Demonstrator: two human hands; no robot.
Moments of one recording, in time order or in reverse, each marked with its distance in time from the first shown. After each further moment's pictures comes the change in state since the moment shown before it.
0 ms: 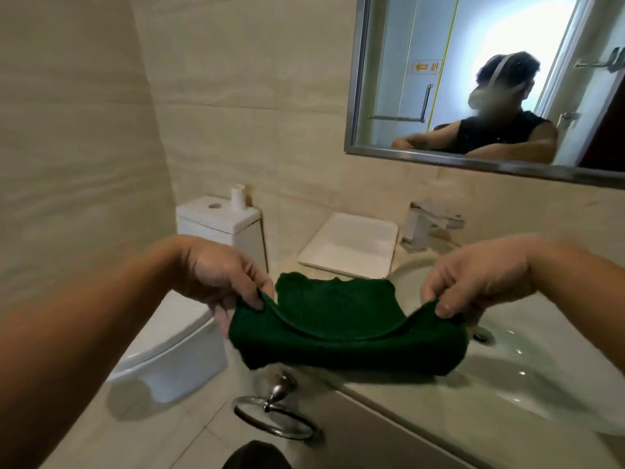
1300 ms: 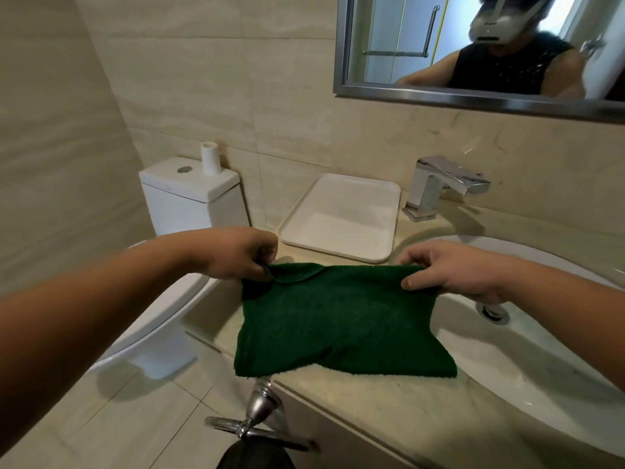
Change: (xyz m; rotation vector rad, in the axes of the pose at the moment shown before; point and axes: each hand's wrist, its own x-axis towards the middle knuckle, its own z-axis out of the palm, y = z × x) left_hand 0.108 -0.003 -0.050 0.855 0.595 0.041; right_hand 0.112 0.079 -0.032 0.206 0.517 -0.058
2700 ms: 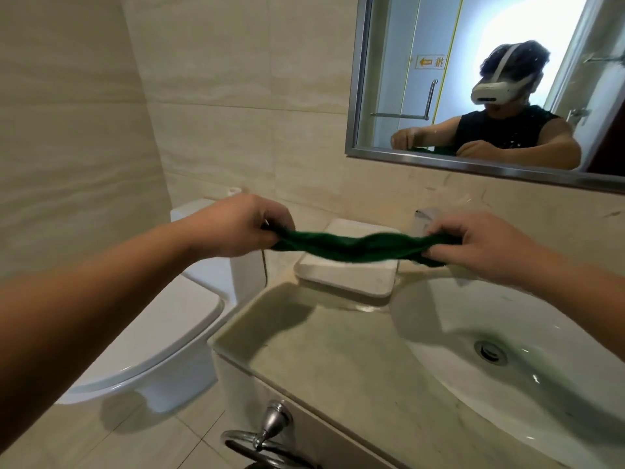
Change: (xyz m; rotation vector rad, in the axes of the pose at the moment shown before) left_hand -0.072 0.043 -0.084 -0.008 0.482 0.138; right_hand -0.073 -0.086 -0.035 -0.619 0.481 -0.548
